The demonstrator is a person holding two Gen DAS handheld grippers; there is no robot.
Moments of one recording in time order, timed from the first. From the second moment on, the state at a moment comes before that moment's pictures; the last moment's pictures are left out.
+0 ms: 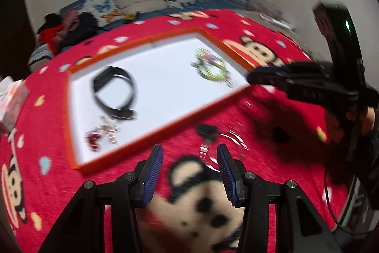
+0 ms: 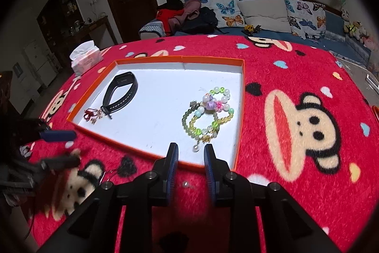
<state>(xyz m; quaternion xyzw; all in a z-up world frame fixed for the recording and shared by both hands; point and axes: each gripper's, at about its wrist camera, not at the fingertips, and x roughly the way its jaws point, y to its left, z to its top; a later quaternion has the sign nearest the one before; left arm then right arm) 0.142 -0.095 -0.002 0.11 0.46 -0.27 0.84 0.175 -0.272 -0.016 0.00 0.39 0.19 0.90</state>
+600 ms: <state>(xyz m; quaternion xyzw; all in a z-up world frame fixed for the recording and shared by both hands) 0.156 -0.153 -0.037 0.12 0.50 -0.25 0.82 0.163 -0.288 -0.025 0.03 0.38 0.21 0.90</state>
